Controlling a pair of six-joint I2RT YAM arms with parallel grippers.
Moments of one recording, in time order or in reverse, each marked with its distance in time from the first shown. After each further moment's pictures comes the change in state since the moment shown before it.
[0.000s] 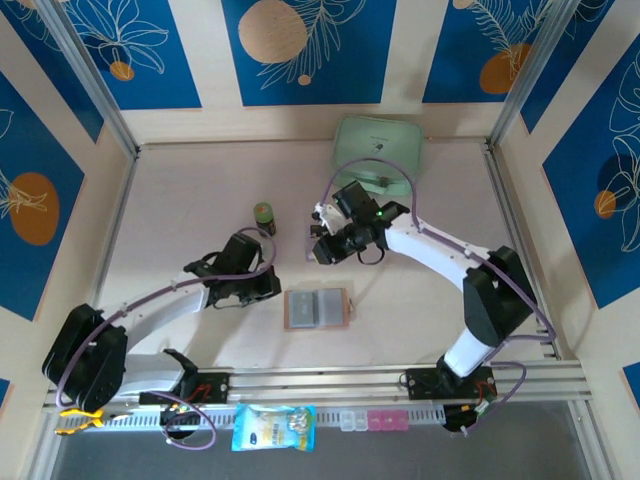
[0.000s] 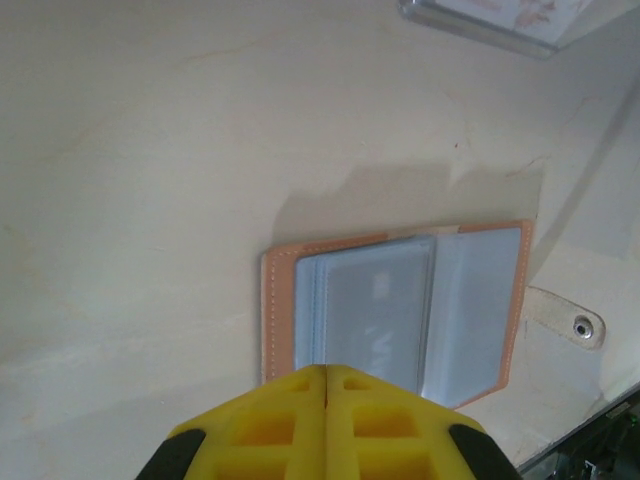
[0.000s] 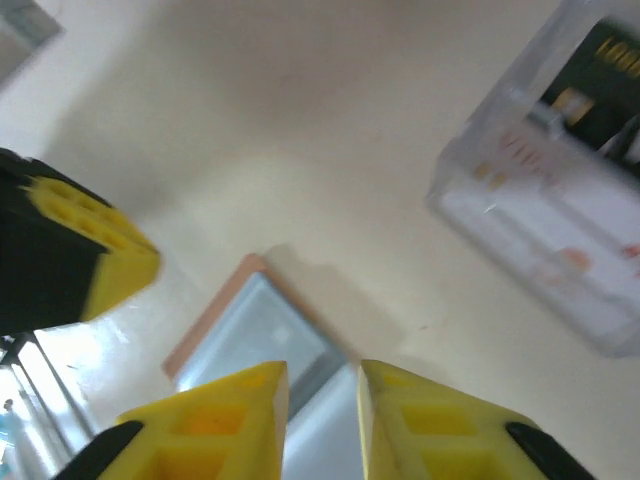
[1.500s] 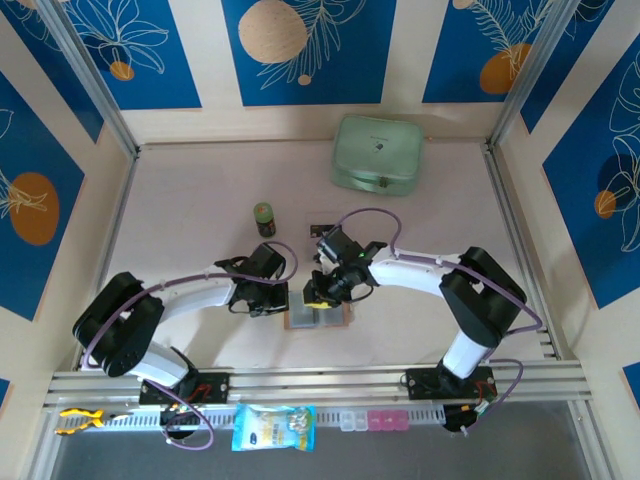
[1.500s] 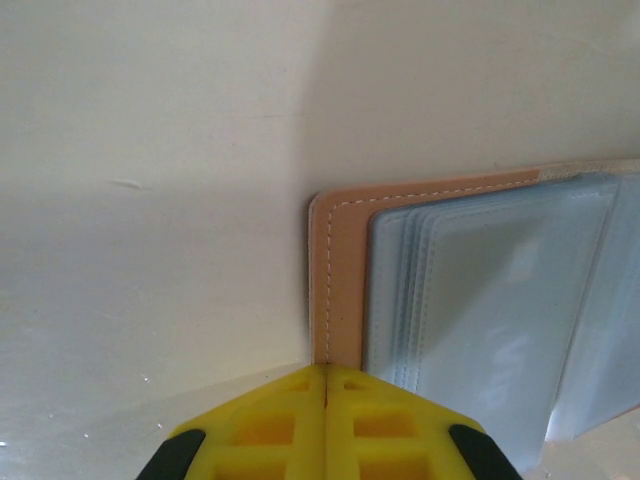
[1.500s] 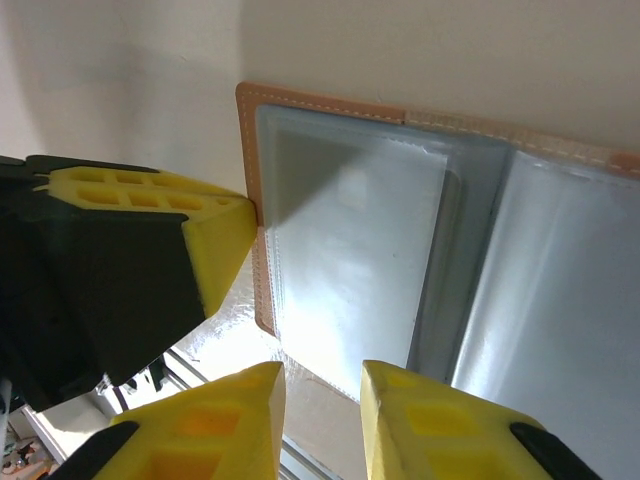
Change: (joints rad) left arm -0.113 0.212 0.043 -0.044 -0.061 -0.010; right arm 0.153 0.058 -0.264 0.230 -0.119 0.695
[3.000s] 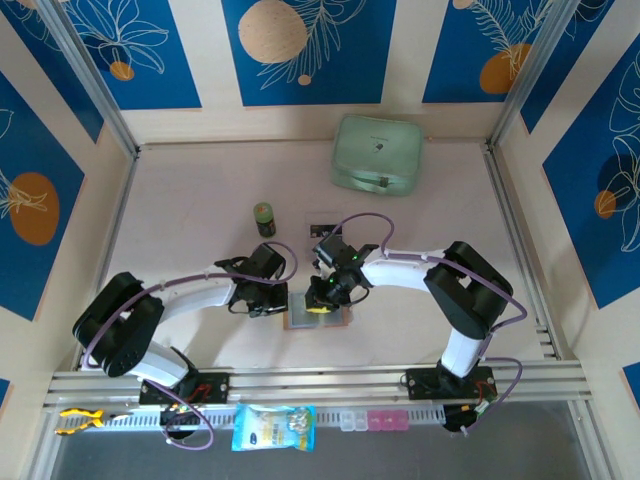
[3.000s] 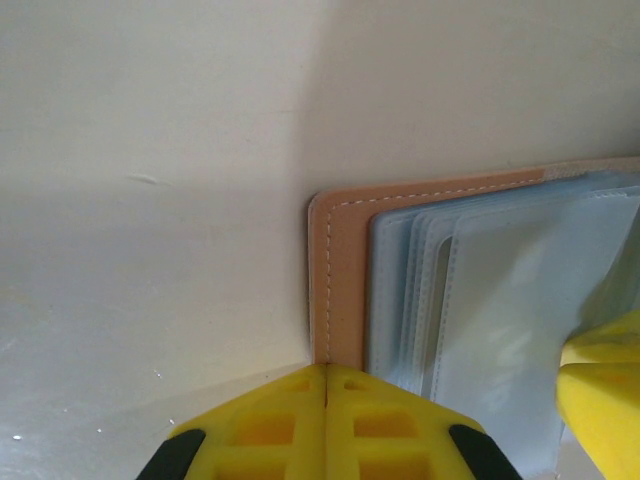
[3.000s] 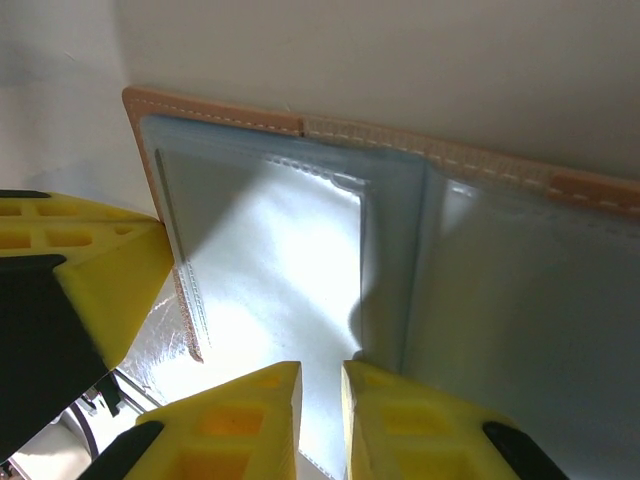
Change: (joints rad) left arm 0.000 0.000 0.001 -0.013 -0.009 0.003; right arm 0.010 0.074 0.001 0.004 0.032 0.000
